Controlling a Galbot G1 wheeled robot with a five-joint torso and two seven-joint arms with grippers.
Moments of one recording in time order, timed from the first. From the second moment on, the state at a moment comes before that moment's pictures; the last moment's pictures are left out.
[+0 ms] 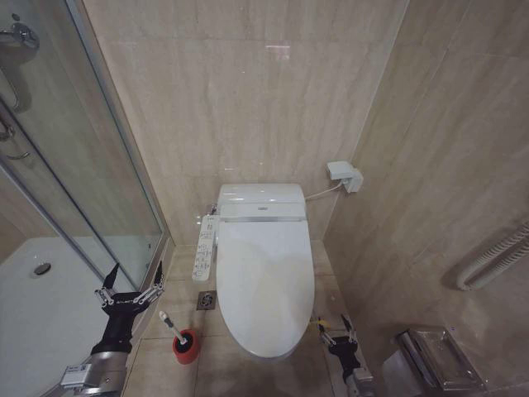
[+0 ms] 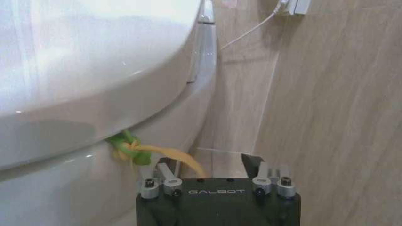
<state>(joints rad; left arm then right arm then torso) 1.64 -1.35 -0.70 -2.14 -0.25 -0.25 -0.01 -1.43 1.39 0.50 1.39 0.05 0.36 0.04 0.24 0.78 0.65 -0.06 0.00</state>
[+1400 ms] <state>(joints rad) 1.64 -1.35 -0.70 -2.14 -0.25 -0.25 -0.01 -1.66 1.43 0.52 1.86 0.15 0.31 0.02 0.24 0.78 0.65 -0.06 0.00</state>
